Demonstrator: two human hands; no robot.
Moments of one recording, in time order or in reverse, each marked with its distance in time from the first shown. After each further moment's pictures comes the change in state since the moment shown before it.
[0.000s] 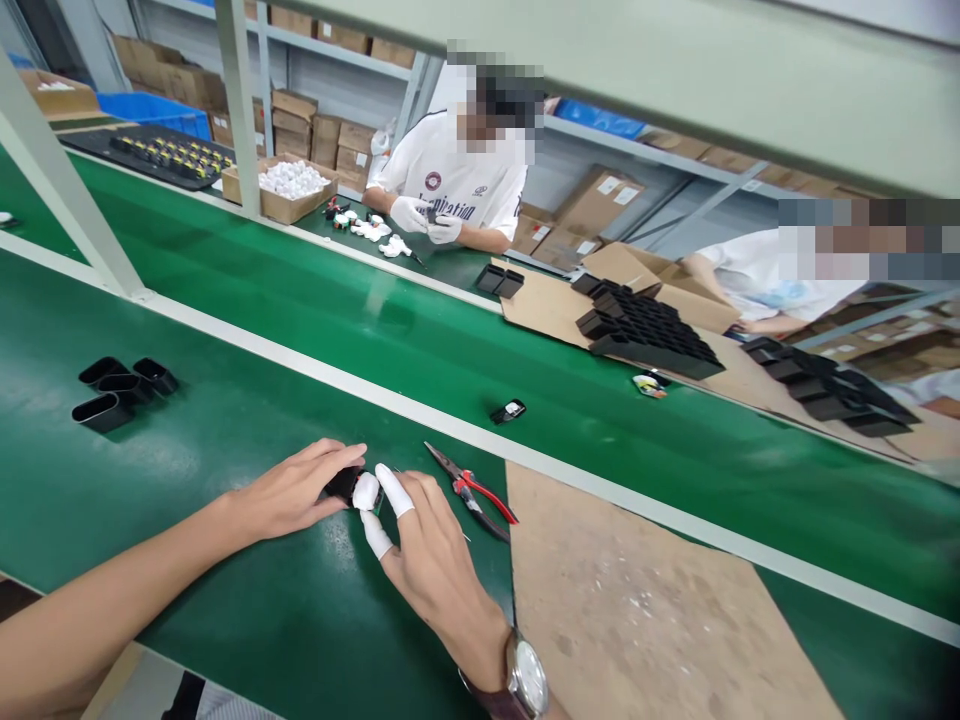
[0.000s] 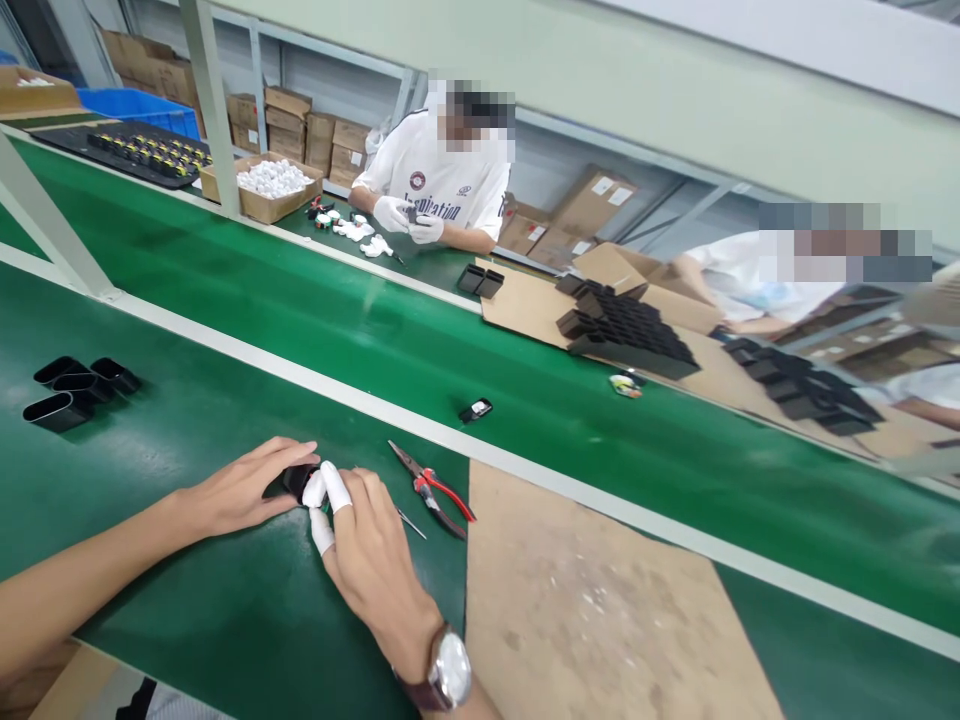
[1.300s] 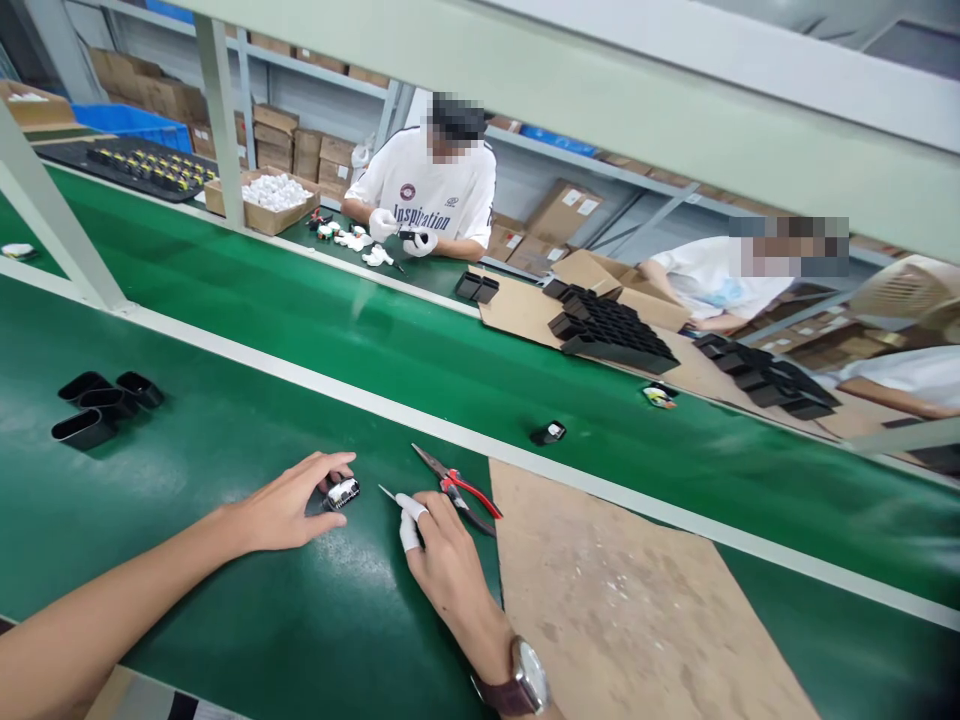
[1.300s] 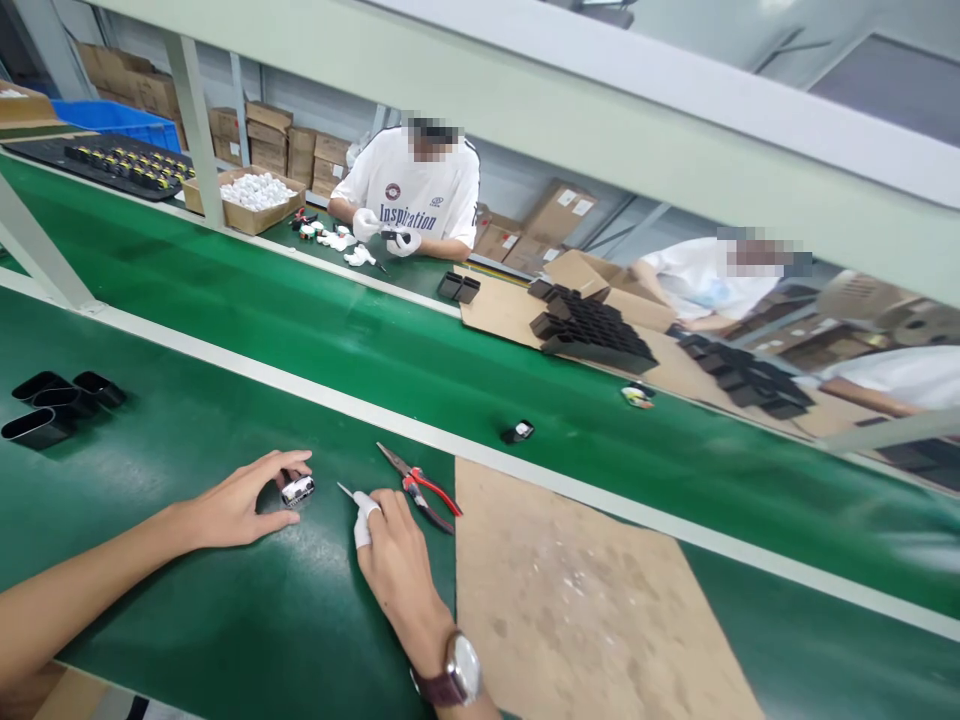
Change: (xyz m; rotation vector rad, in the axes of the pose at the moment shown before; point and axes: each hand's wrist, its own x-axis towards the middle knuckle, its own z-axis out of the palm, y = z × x) left_hand -0.001 0.002 0.004 -0.172 -0.095 -0.242; right_hand -0.046 0.037 0.017 -0.120 0.076 0.147
